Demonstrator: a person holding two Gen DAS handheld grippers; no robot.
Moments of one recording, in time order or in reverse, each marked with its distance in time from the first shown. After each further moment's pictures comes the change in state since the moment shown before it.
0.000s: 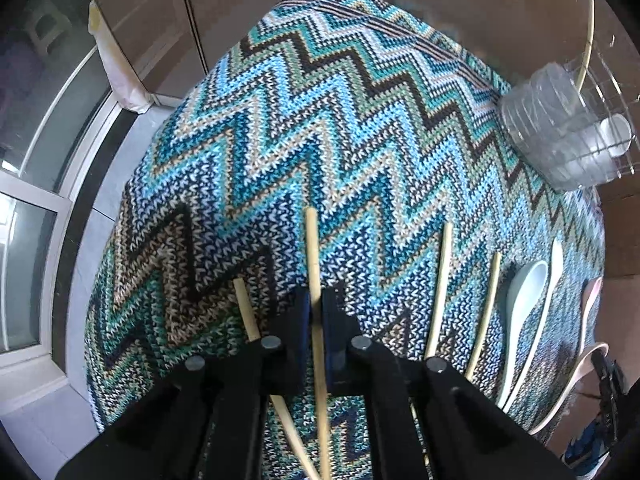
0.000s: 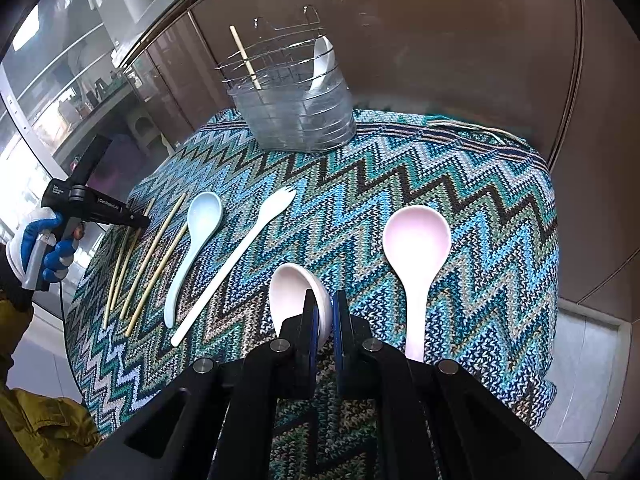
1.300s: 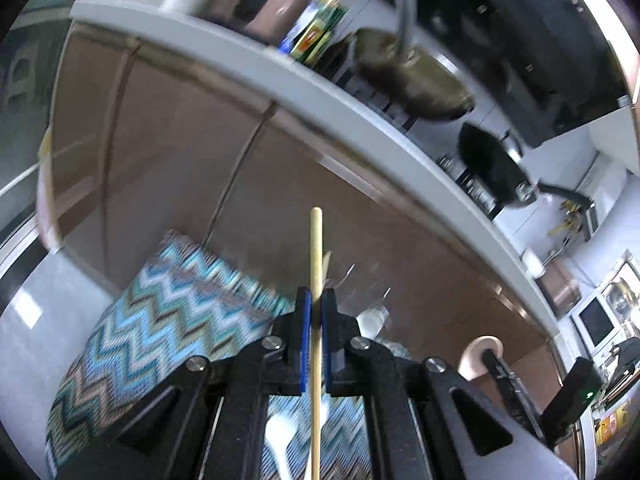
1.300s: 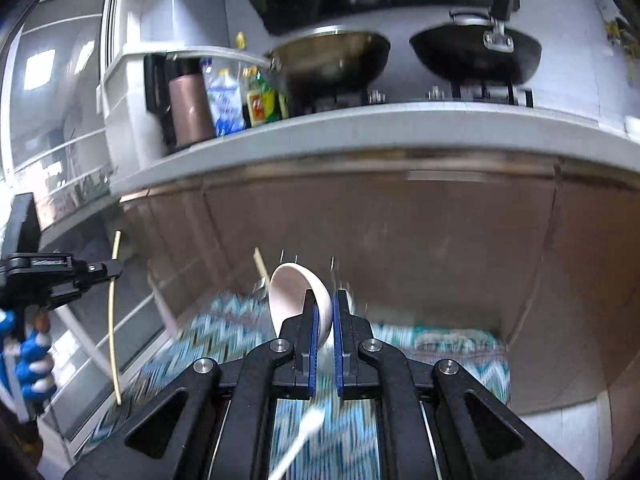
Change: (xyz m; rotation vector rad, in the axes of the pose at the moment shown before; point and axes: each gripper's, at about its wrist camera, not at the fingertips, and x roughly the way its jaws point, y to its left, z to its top) left arm -0.231 -0.046 0.025 0.007 -0.698 -0.521; right arm -0.102 0.073 0.127 0.015 -0.539 -0.161
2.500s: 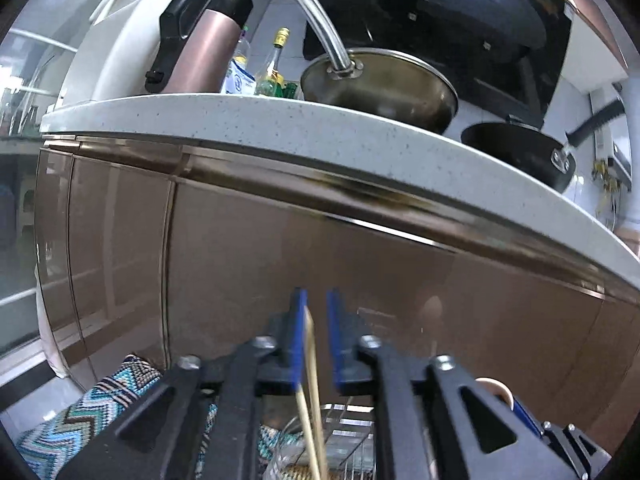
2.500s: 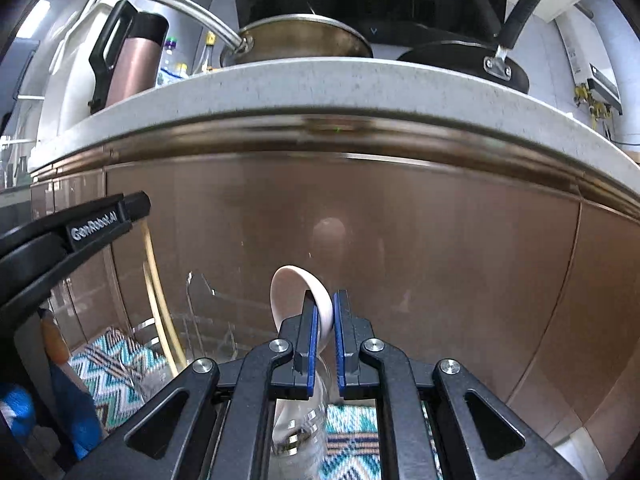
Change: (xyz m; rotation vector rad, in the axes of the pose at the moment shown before) left arm 0.162 -0.053 -0.056 0.311 -0.451 0.180; right arm 0.139 0.016 -0.047 -0.104 -0.218 -0.312
